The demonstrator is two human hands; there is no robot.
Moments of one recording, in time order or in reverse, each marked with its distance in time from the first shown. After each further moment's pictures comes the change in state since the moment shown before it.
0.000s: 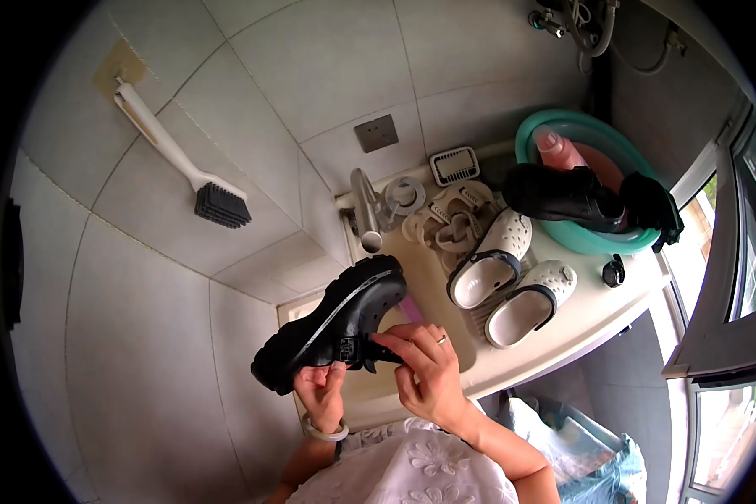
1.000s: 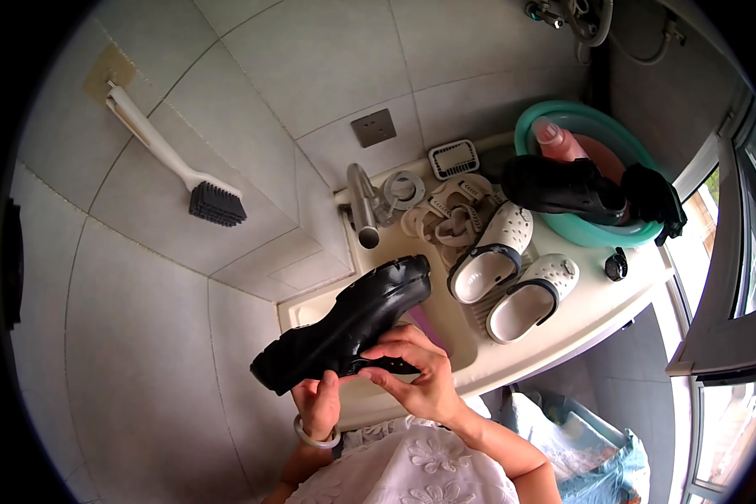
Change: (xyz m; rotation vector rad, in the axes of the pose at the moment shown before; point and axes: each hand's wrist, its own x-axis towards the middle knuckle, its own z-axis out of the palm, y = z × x) left_hand -0.001 0.033 0.016 -0.052 -0.112 0.025; right_hand -0.006 -0.003 0.010 0.433 0.004 0.144
